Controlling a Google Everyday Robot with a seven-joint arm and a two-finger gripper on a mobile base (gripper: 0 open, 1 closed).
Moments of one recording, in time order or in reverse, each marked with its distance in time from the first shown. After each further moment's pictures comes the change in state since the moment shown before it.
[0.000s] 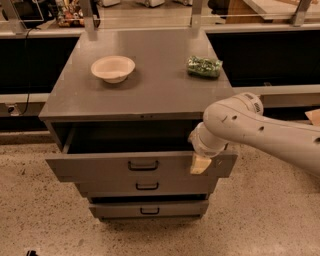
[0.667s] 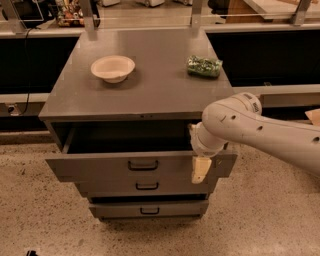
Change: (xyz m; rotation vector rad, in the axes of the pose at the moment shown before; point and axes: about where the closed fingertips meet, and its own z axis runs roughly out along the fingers) arm 0.000 0.001 0.001 -0.003 0.000 -0.002
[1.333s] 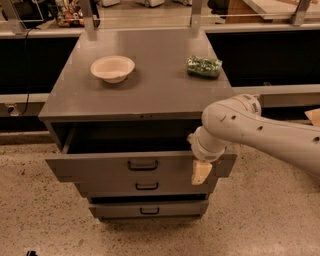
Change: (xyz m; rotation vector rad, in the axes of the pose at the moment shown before) arm 0.002 0.022 0.001 -0.077 0.006 -0.017
